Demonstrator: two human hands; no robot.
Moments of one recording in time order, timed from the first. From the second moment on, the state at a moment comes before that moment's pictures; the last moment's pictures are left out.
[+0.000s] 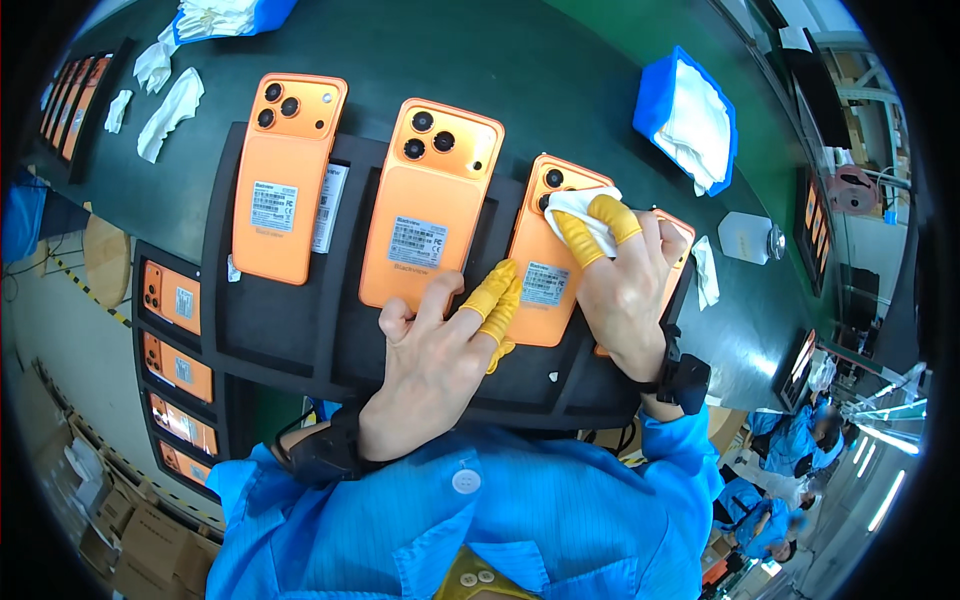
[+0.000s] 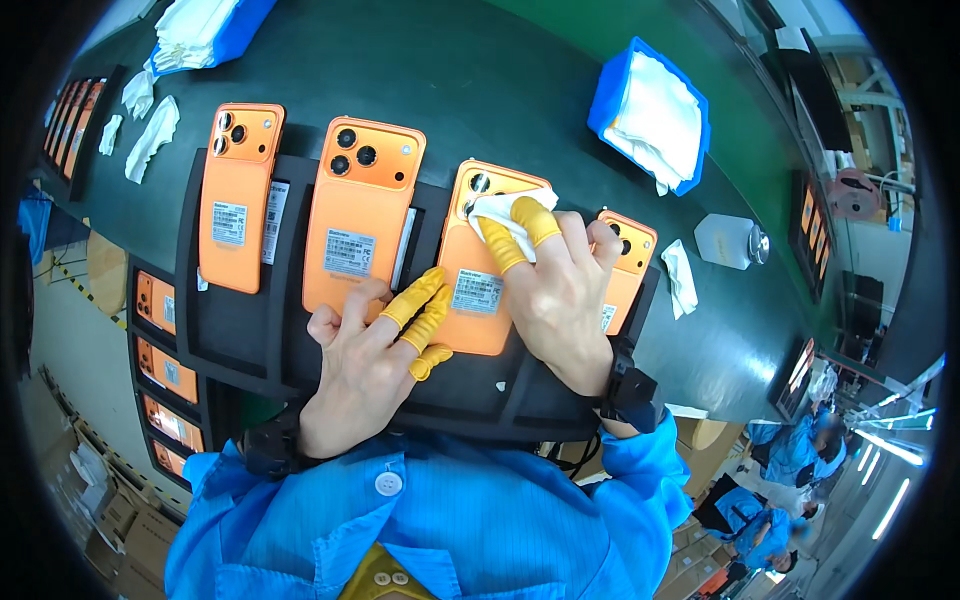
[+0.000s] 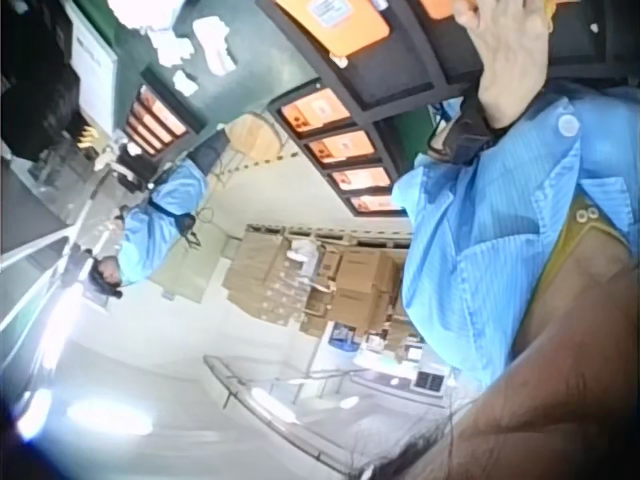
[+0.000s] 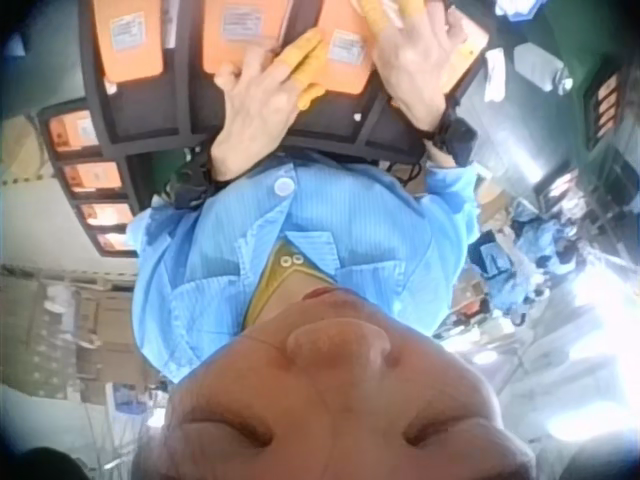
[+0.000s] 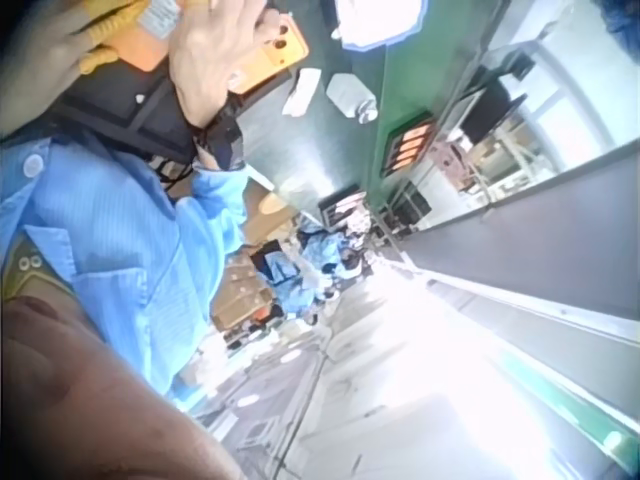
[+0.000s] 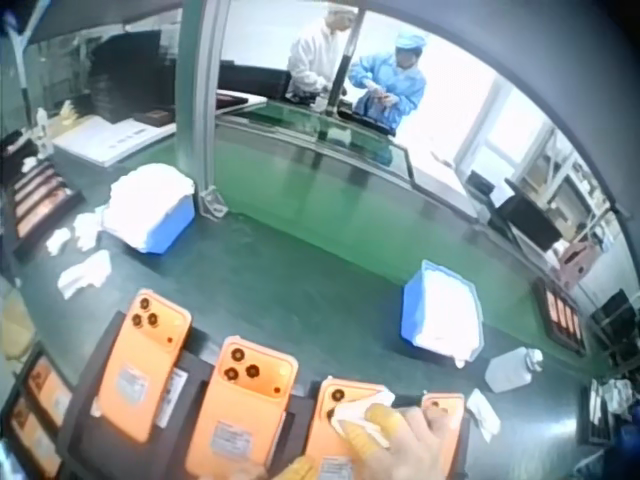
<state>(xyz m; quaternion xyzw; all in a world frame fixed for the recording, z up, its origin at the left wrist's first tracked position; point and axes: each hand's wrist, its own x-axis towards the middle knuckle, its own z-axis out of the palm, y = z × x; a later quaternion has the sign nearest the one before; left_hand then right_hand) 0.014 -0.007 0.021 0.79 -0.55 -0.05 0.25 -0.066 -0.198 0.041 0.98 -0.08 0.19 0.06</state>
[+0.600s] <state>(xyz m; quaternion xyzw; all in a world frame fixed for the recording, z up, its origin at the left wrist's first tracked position) 0.015 -0.006 0.022 0.80 -0.55 -0.06 0.24 -0.067 -0.196 0.036 0.98 -0.05 0.20 0.03</state>
